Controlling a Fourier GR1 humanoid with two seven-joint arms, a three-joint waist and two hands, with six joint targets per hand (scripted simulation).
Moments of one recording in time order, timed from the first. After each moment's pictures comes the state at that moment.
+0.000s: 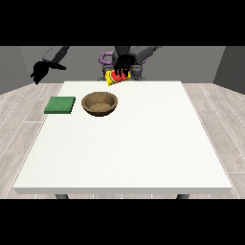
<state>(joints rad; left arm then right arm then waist) -0.78 0.00 -0.58 -0.93 -1.24 0.42 0.39 -0.44 -0.50 -0.38 -0.64 -0.19 0.34 -0.48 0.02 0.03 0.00</state>
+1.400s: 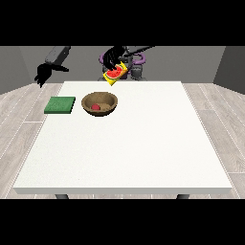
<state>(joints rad) -0.96 0.02 -0.75 -0.97 -1.61 -0.03 0.31 -0.49 -0.46 -0.36 -0.59 -0.20 0.33 -0.47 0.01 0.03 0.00</state>
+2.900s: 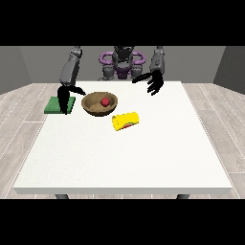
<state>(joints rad) -0.63 0.00 -0.03 -1.19 -0.38 0.24 -0.18 -0.63 -0.36 -0.36 -0.66 -0.26 0.25 -0.34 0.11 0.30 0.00</state>
